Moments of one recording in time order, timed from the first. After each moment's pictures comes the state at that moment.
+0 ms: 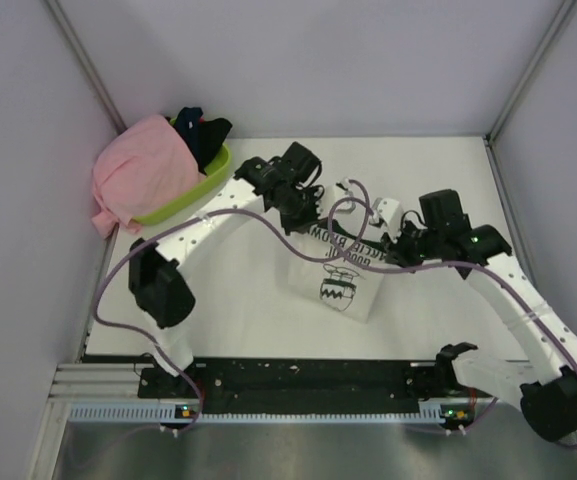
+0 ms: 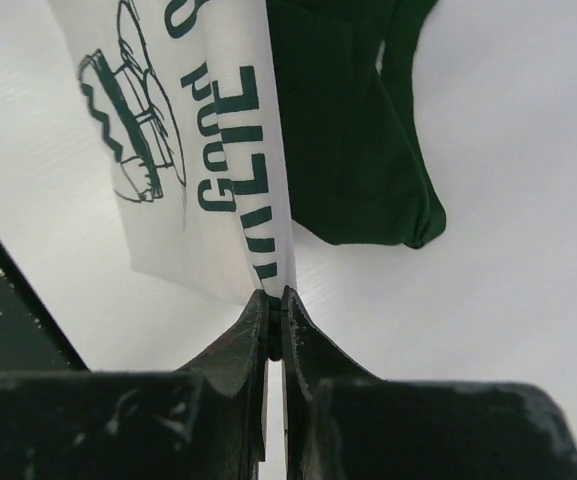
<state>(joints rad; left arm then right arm) -0.72 1.75 1.77 -1.10 0.25 0.71 0.41 1.01 1.02 -0.87 -0.36 -0.57</state>
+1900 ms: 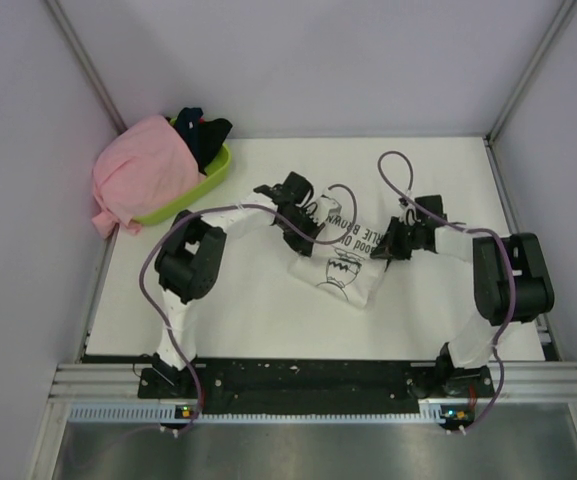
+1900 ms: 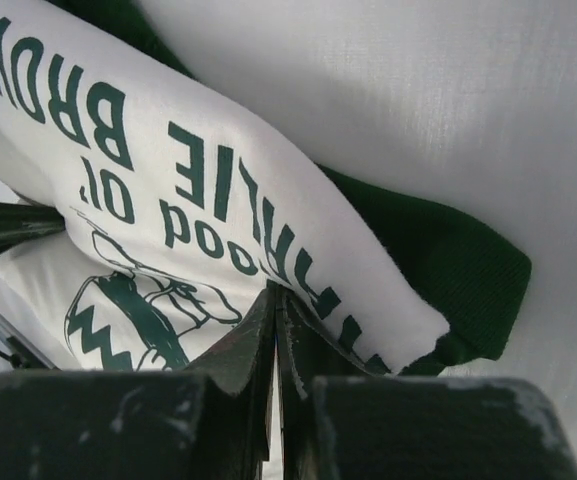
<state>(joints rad) -0.61 2.10 1.57 -0.67 0.43 0.29 0.11 1.69 0.83 -0.14 -0.51 0.42</state>
